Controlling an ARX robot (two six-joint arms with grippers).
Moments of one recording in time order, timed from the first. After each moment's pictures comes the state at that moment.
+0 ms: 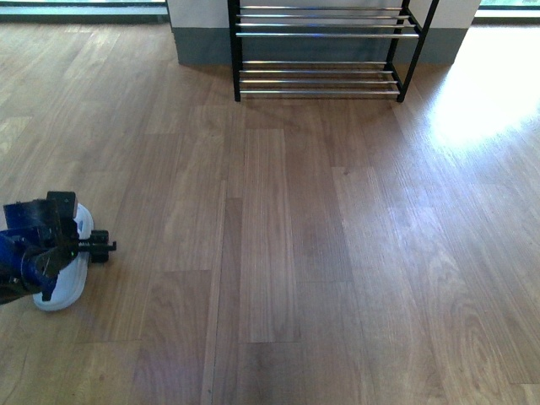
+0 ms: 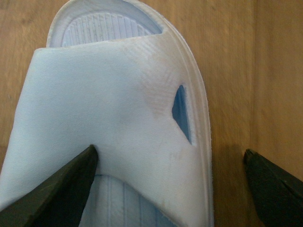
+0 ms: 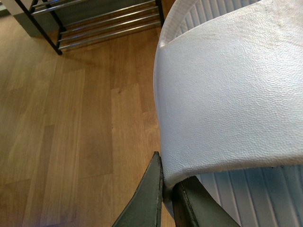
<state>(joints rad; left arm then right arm) 0.19 3.31 1.94 0.62 -0.14 0.17 -0.55 1.33 0.31 0.58 -0.34 0.03</state>
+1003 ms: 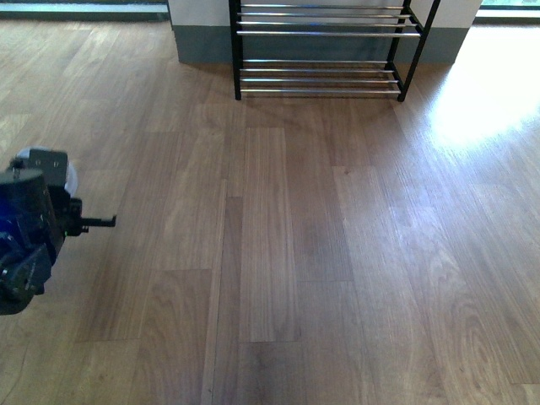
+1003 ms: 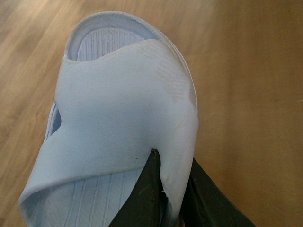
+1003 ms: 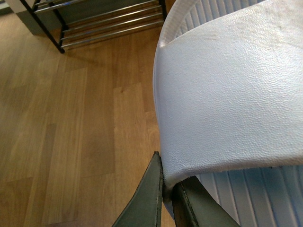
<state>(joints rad) -0.04 2.67 1.04 1.16 -0.33 0.20 -0.55 1.33 0.31 0.58 -0.34 0.03</state>
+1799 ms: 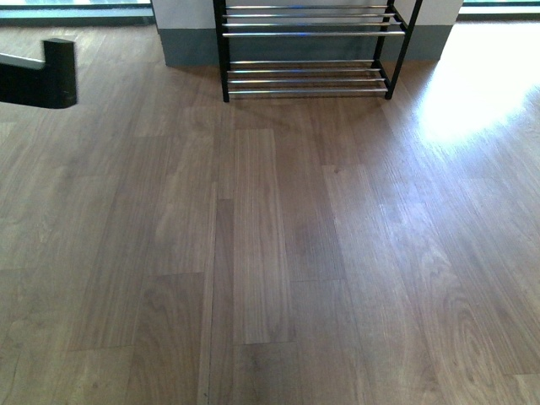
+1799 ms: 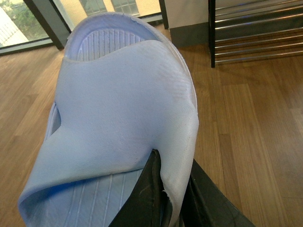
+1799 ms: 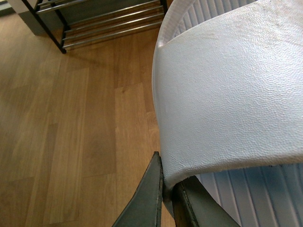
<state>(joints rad) -0.80 1.10 0.53 0.08 -0.87 -0.17 -0.55 1.33 0.31 0.58 -0.34 0.03</state>
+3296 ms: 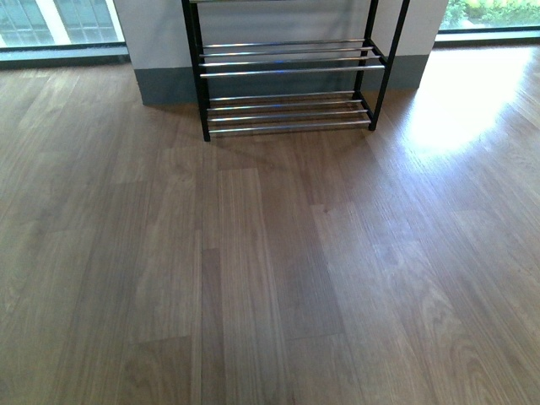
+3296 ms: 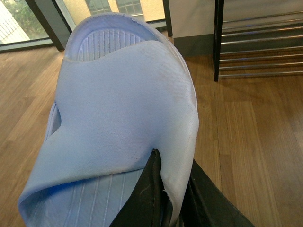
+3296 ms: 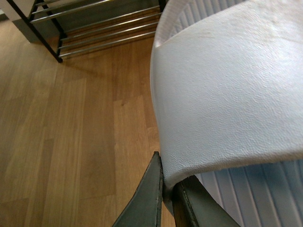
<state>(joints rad) -0.83 1.06 0.55 0.01 -0.90 -0.23 -0.55 1.33 0.31 0.58 -0.34 0.03</state>
